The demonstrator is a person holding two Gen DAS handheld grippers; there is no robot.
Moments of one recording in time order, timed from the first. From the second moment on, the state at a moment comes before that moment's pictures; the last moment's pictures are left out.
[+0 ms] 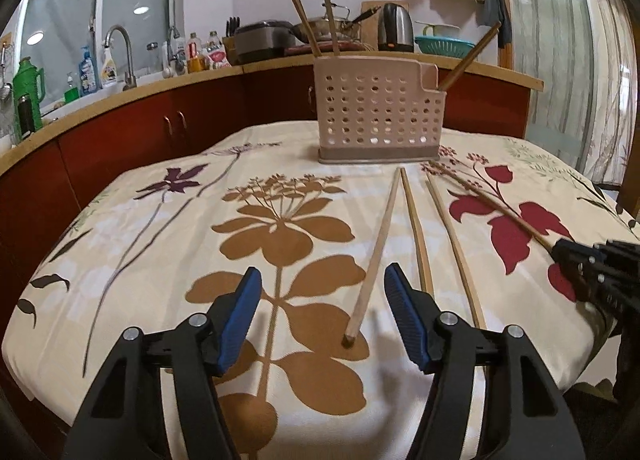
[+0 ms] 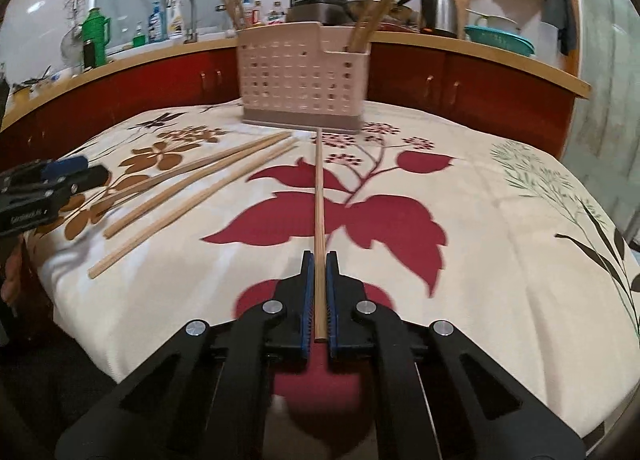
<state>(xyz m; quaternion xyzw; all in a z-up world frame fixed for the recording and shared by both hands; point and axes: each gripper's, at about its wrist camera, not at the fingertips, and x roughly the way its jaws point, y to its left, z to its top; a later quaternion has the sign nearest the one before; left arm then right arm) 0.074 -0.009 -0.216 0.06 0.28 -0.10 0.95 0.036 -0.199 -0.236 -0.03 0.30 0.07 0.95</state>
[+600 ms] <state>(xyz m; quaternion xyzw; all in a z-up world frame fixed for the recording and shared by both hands) 0.078 -0.023 -0.234 0.08 0.32 -0.12 0.94 0.022 -0.204 -0.241 -0.03 0.28 0.08 0.96</state>
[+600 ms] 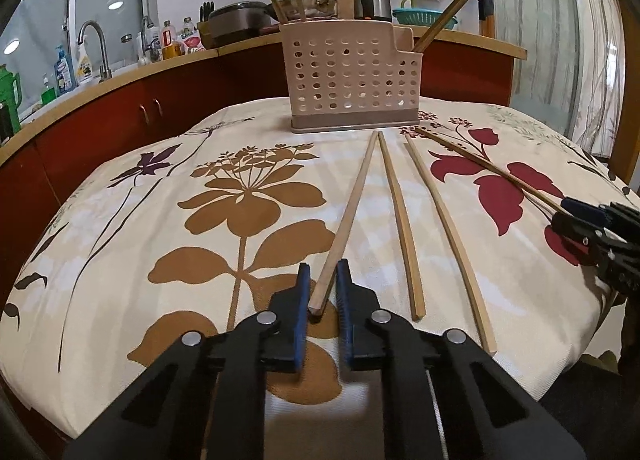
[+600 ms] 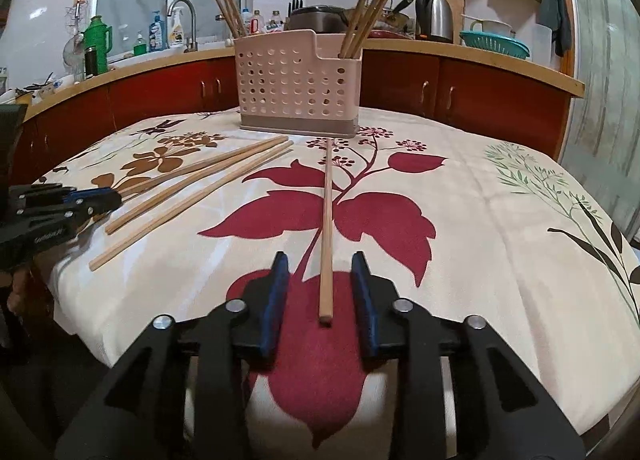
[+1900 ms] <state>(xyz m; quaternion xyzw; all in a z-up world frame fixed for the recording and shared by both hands) 0.039 -0.006 -0.123 0.06 0.17 -0.10 0.98 -0.004 -0.218 -0.115 -0.02 0.16 0.05 0.99</state>
